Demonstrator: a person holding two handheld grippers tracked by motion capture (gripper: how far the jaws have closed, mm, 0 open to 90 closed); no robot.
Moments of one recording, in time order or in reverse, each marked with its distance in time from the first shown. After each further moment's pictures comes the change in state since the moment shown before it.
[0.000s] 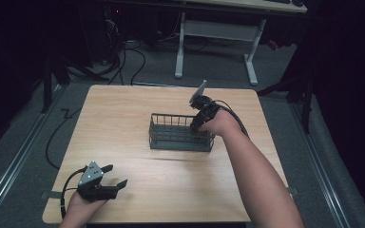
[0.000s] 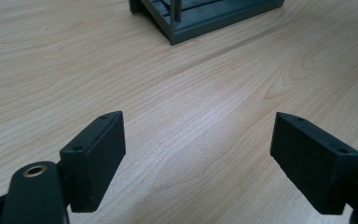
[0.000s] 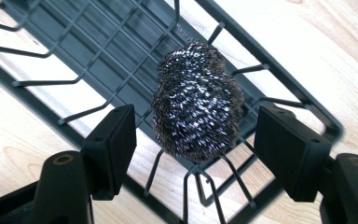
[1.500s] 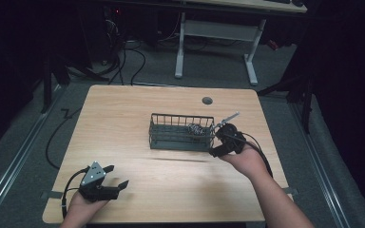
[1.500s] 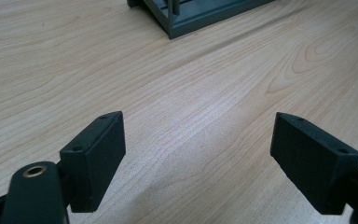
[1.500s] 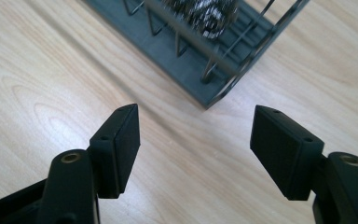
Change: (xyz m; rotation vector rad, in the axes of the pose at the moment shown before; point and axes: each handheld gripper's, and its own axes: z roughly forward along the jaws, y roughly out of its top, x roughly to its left) left arm -0.003 0.000 0.004 0.022 0.010 0.014; right arm 0.023 -0.135 -0.009 -0.300 -0.046 -0.003
